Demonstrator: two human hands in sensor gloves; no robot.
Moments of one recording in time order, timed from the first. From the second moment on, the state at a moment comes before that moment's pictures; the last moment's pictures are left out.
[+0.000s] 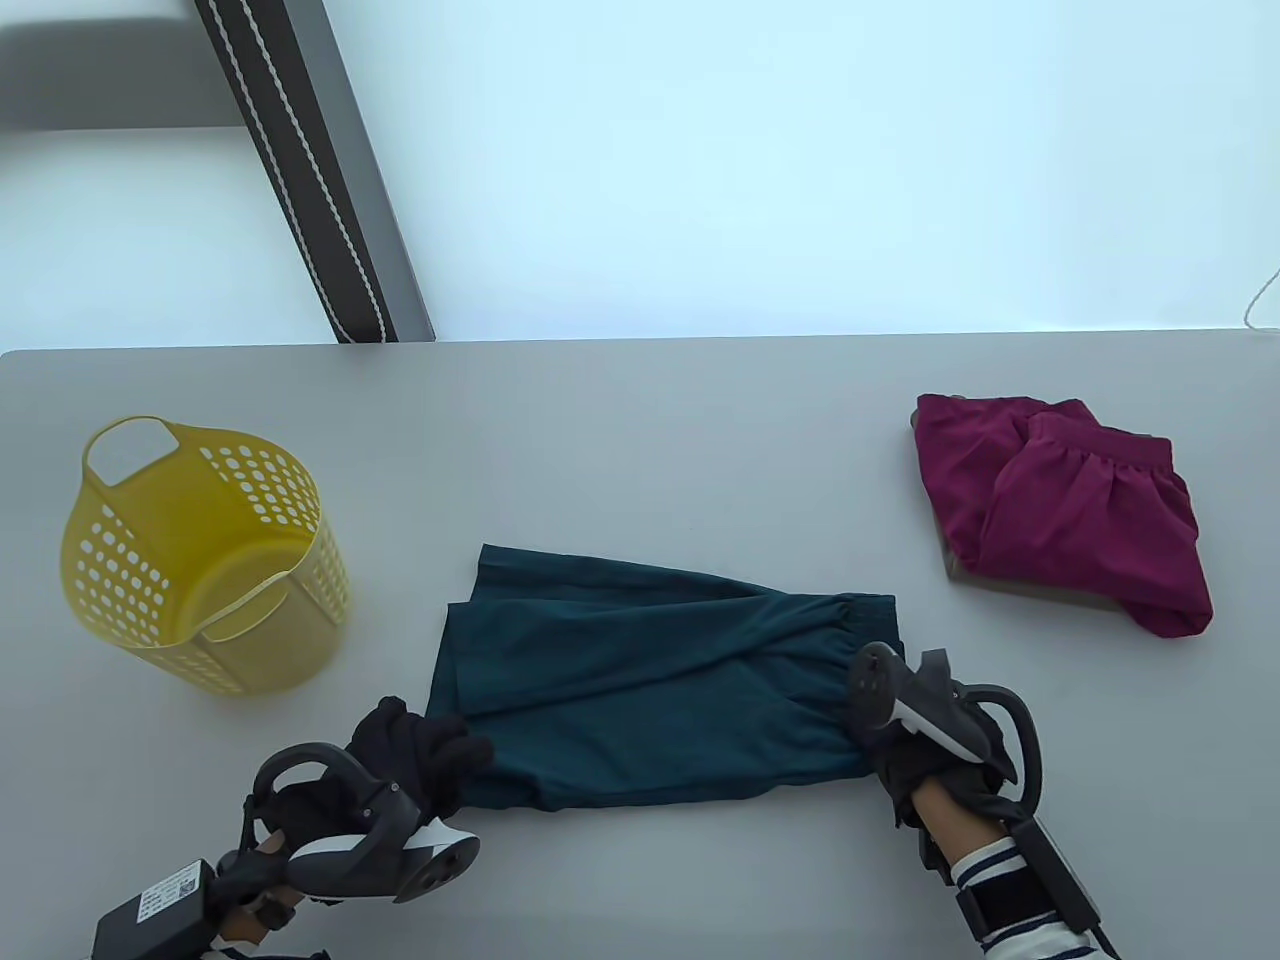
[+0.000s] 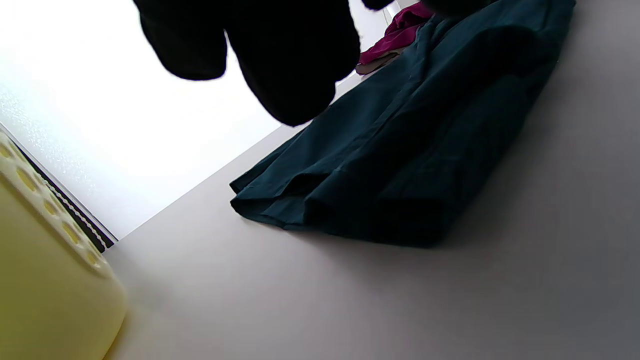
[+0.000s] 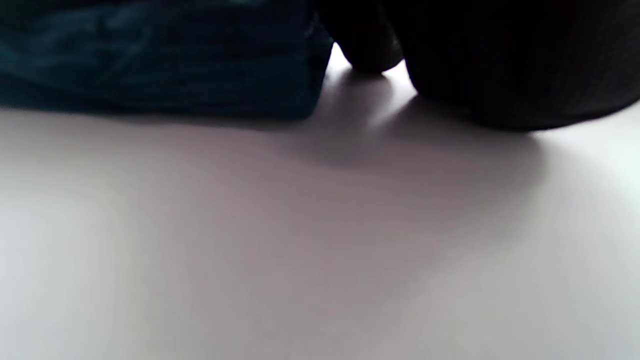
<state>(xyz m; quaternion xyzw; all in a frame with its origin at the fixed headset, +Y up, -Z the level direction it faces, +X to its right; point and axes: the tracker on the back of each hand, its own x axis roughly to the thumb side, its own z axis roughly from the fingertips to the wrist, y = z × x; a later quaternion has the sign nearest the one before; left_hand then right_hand) -0.222 -0.717 -0.192 0.02 -0.34 -0.25 0.91 0.197 -0.763 -0.279 0.02 -0.19 -0.98 0.09</state>
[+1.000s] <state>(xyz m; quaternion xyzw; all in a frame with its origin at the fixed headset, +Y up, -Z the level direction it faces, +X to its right) -0.218 -0.717 -0.187 0.02 -0.36 -0.26 0.90 0.166 -0.614 -0.270 0.10 0.21 -0.97 0.07</state>
